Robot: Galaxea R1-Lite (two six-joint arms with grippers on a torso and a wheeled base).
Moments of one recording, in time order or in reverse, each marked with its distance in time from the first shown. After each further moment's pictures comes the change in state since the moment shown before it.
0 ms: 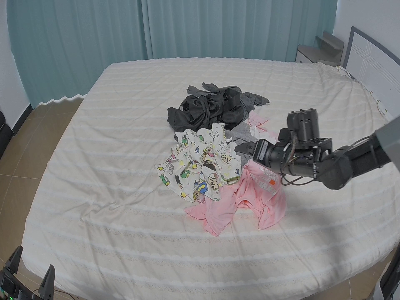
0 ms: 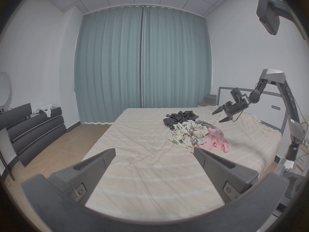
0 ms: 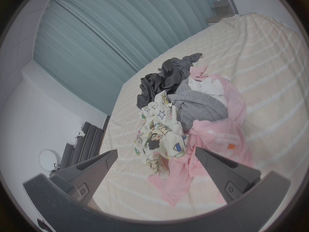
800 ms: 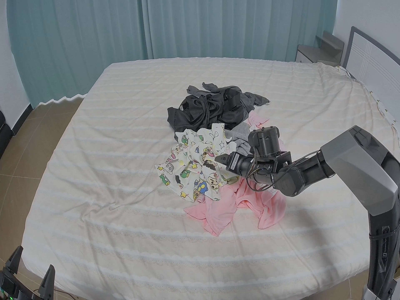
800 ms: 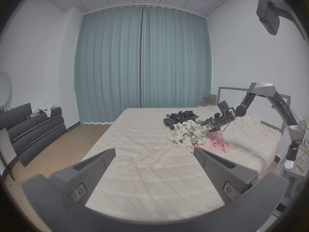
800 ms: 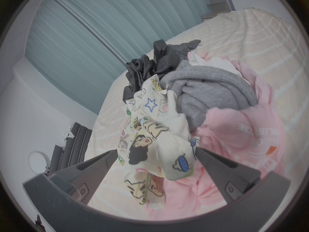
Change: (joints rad) left arm 0.000 0.000 0.000 0.000 0.000 0.000; right arm 0.038 0.275 -0.254 -0.008 -0.072 -0.007
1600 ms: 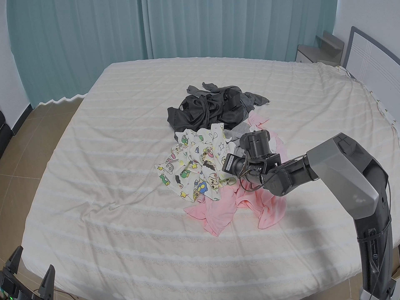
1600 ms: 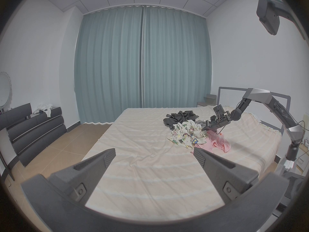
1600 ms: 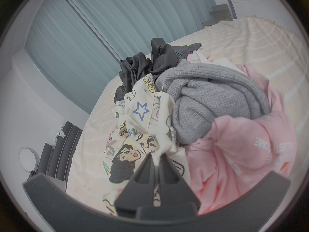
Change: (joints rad) left arm 0.000 0.000 0.000 0.000 0.000 0.000; right arm -0.002 0.086 -0.091 0.031 -0.071 -0.047
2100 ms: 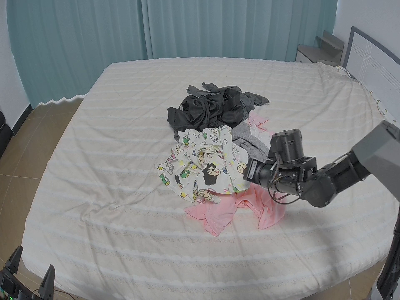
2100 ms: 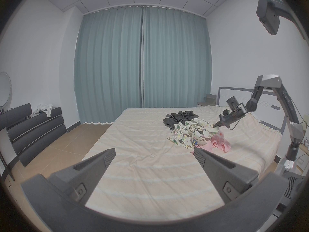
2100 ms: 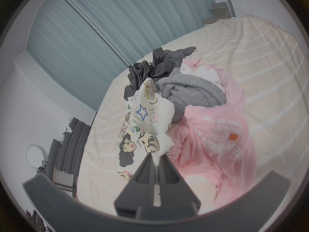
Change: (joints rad) left arm 0.000 0.000 0.000 0.000 0.000 0.000; right arm 0.004 -0.383 0.547 -0.172 0.072 0.010
